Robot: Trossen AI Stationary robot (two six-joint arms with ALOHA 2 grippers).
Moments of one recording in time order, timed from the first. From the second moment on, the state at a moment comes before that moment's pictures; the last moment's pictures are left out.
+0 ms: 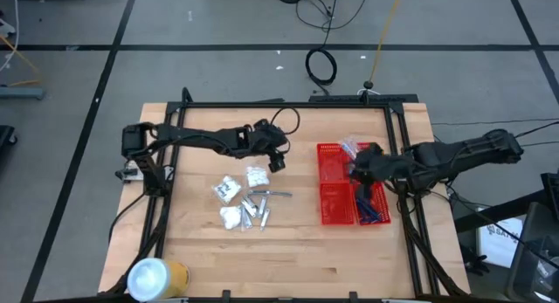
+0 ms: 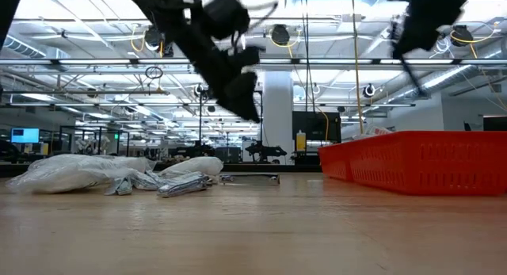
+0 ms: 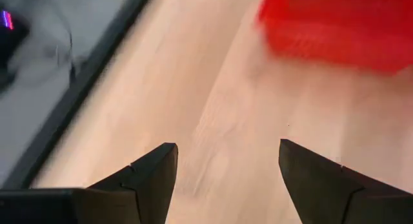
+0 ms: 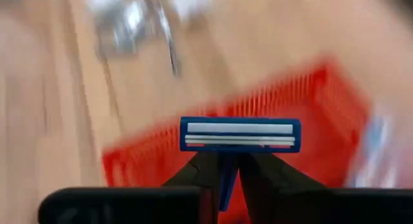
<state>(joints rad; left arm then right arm) 0.21 1.76 1.15 -0.17 -0.24 0.02 0.20 0.90 0.87 -0.84 0.26 0.54</state>
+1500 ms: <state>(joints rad) 0.13 1.66 1.02 -0.55 -0.20 -0.21 0.35 0.70 0.66 -0.60 0.31 0.38</state>
